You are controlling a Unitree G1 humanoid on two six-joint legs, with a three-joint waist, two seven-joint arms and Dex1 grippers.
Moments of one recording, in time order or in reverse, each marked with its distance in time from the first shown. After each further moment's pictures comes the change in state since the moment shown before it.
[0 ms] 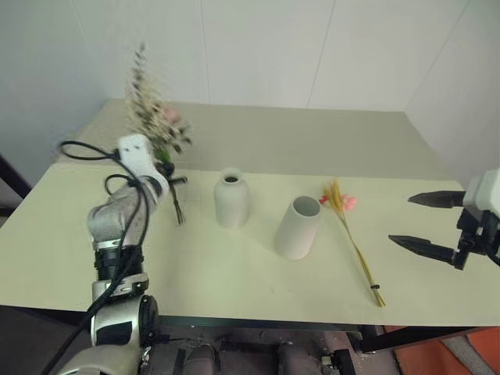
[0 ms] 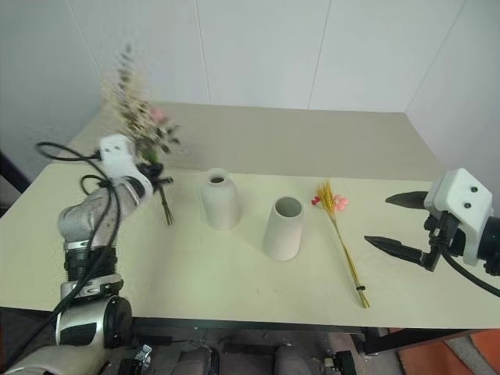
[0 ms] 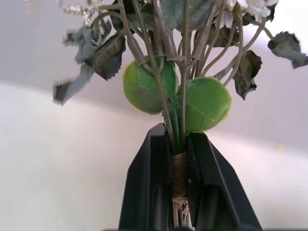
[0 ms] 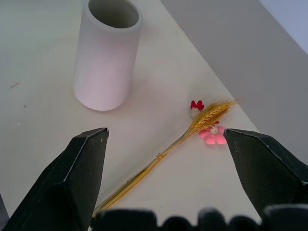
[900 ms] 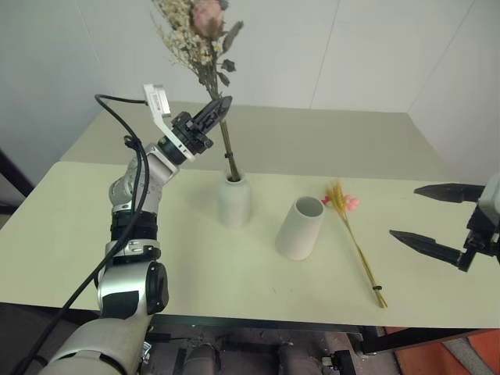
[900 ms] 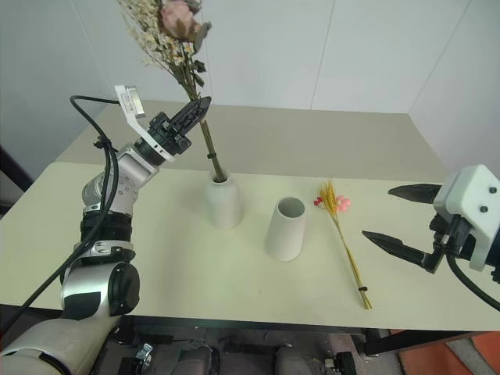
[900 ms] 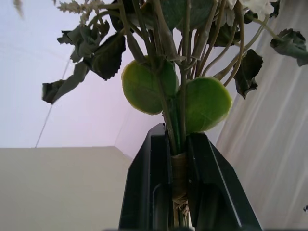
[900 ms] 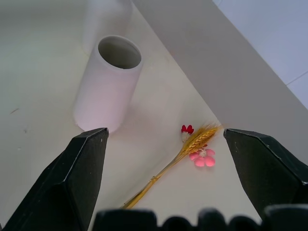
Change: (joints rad) left arm -0.241 0.047 -0.213 0.404 -0.182 -0.258 -0.870; right arm 0.032 0.033 -0.126 -0.153 0.071 0.072 -0.064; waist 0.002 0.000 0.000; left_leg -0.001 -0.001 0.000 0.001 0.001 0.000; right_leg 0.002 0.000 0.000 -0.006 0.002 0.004
